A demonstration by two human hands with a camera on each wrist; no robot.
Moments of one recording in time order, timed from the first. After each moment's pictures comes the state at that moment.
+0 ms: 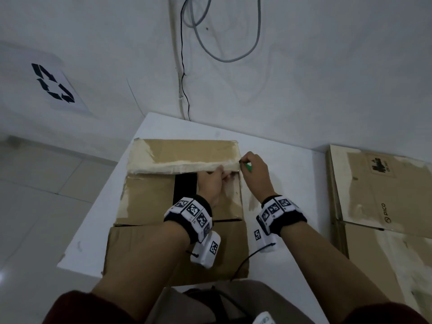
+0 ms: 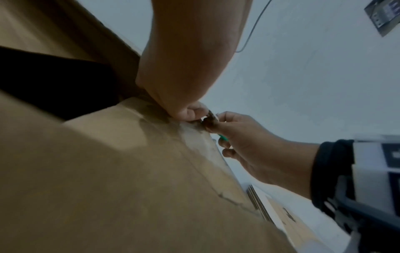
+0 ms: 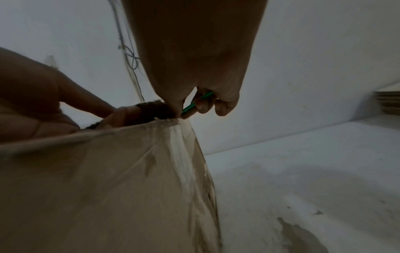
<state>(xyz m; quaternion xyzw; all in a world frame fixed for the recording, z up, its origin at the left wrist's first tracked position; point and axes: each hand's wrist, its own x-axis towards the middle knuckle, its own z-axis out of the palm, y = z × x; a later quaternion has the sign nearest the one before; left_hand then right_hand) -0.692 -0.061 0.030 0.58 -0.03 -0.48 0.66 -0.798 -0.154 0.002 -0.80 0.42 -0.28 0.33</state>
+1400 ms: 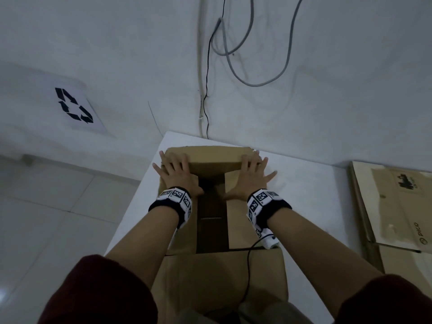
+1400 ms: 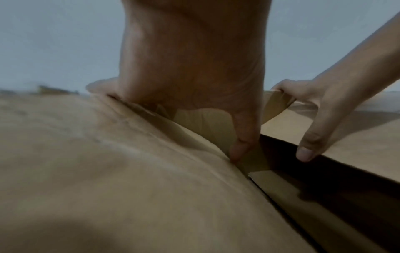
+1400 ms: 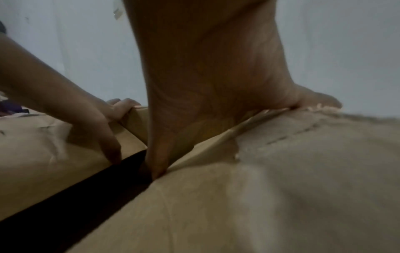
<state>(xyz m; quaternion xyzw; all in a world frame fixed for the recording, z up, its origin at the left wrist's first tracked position) -0.517 -0.051 0.016 0.90 -0.41 -0.13 -0.06 -0.682 -0.141 0.025 -0.82 0.55 0.13 0.11</state>
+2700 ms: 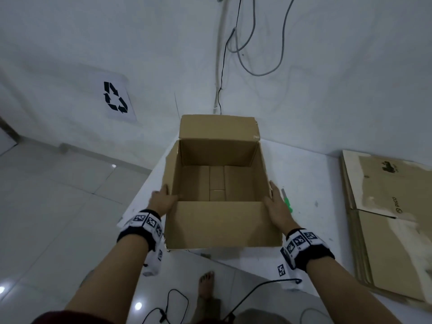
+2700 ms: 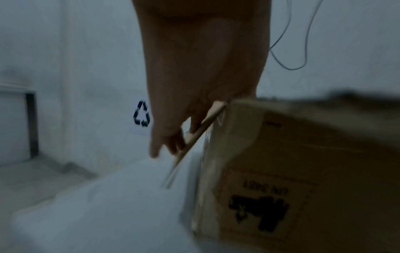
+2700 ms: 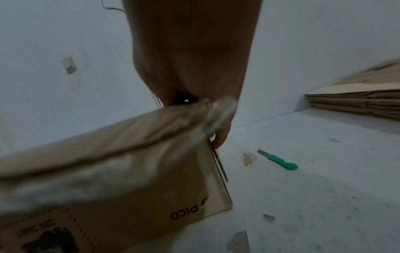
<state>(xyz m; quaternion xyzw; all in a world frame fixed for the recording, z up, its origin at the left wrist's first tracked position) -0.553 0.180 -0.003 0.87 -0.26 -0.35 0.21 -0.856 0.019 0.015 -0.72 0.50 -0.16 0.46</state>
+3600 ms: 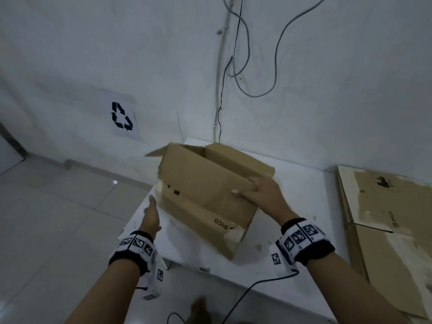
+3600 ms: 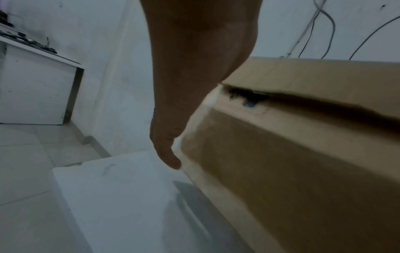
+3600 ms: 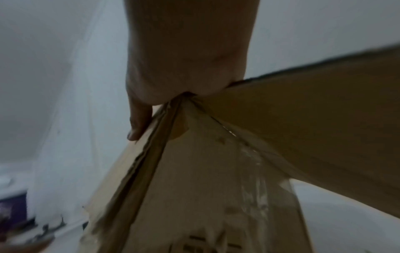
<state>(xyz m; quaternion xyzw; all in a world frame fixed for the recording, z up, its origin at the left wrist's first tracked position) -0.568 0.205 0.014 0.73 0.02 -0.40 0.56 -0.817 0.029 0.119 -0.82 0.34 -0.20 0.42</state>
